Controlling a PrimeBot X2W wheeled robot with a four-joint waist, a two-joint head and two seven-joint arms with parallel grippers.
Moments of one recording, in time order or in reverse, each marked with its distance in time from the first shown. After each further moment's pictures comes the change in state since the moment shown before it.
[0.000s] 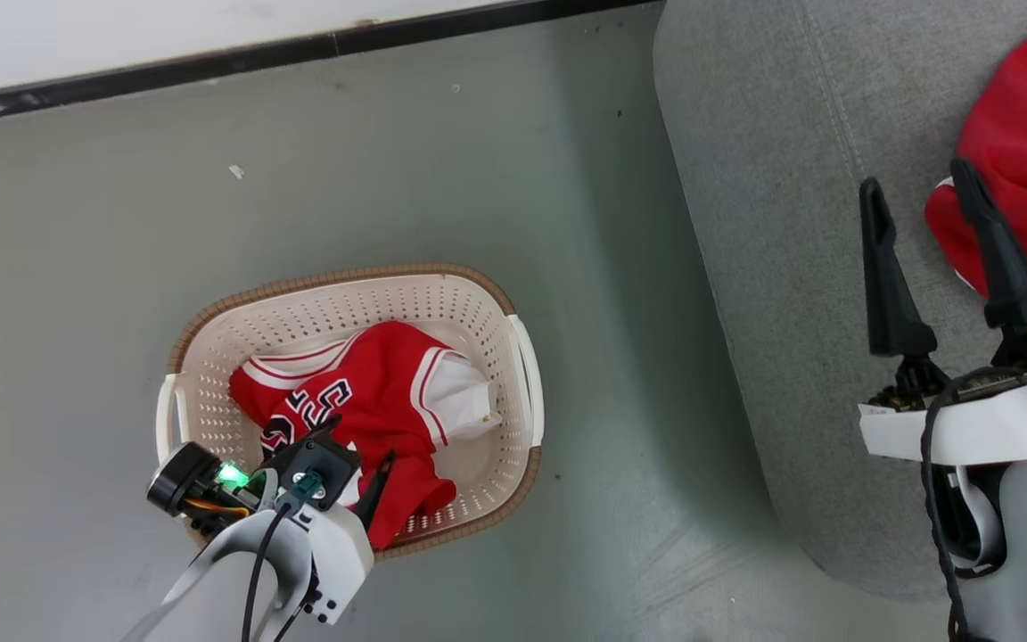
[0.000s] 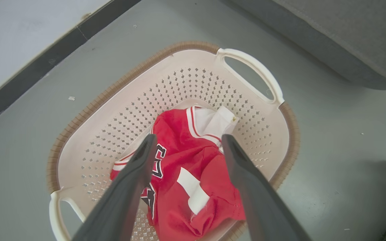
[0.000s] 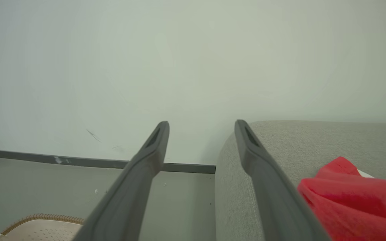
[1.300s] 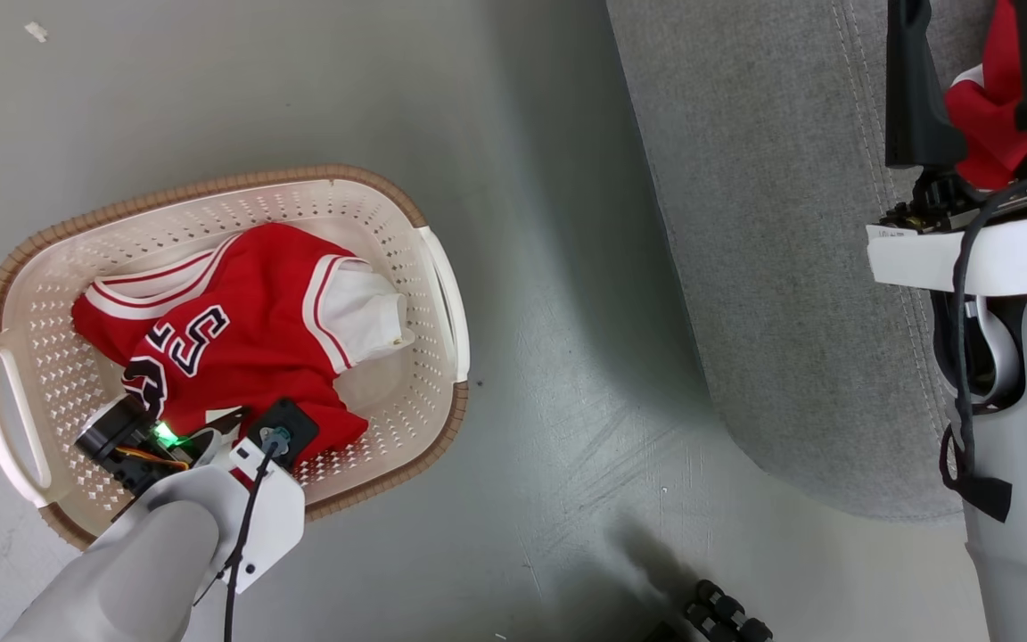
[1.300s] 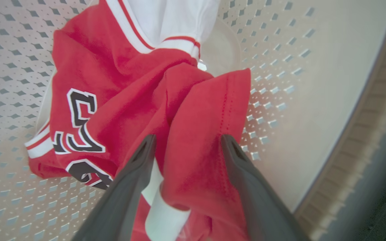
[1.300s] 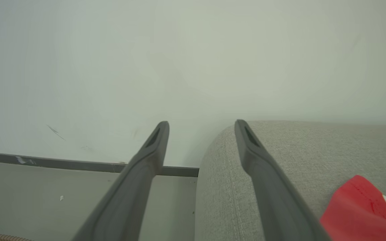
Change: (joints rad) left arm -0.174 0.069 -0.105 0.193 0.129 -0.070 0.200; right arm -0.351 -0.002 0.041 0.100 0.070 0.000 0.000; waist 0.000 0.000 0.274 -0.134
